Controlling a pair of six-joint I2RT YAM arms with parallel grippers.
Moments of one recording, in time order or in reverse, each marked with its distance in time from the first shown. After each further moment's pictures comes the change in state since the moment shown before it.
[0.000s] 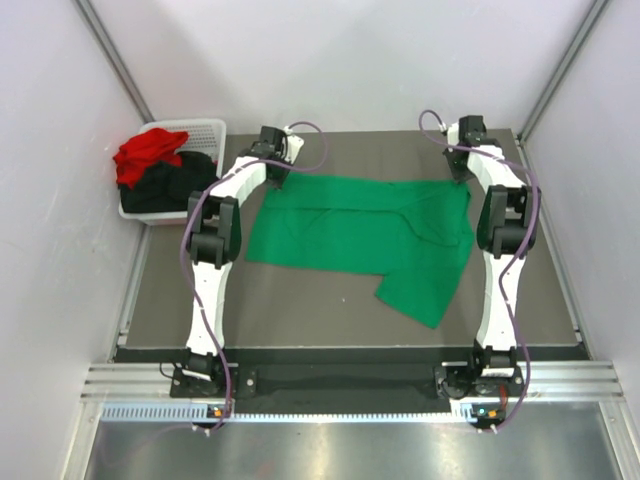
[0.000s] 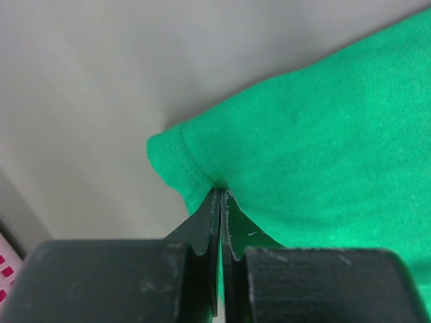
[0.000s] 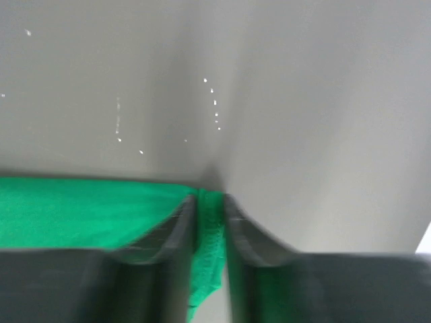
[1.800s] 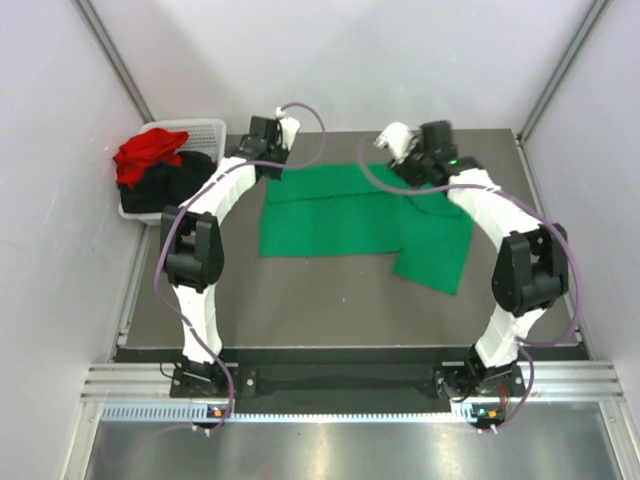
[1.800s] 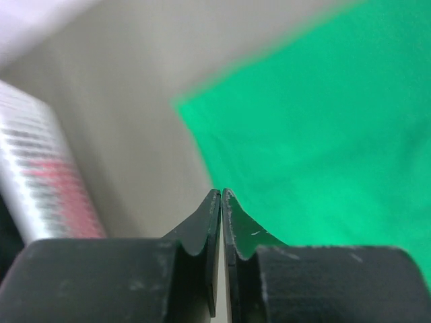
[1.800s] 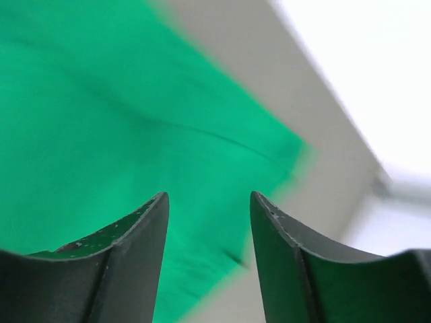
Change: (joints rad) left arm -0.044 -0.341 -0.208 0.097 -0.060 -0.081; right arm 0.253 -0.654 -0.565 0.248 -0.157 -0.324
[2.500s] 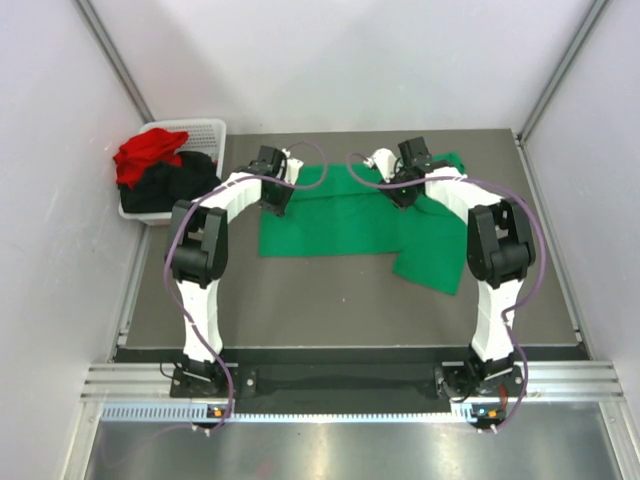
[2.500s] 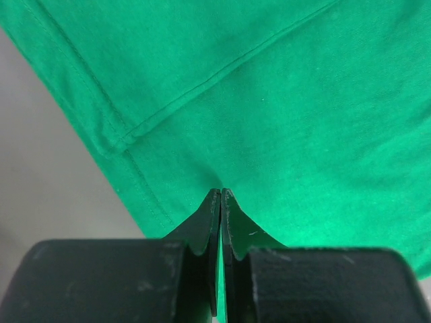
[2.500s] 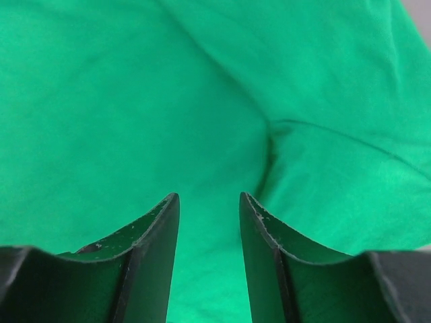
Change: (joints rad) left arm -0.005 0.032 -0.221 -0.108 0.180 -0.076; right arm 0.095 0.268 0.059 -0.133 -0.057 0.068
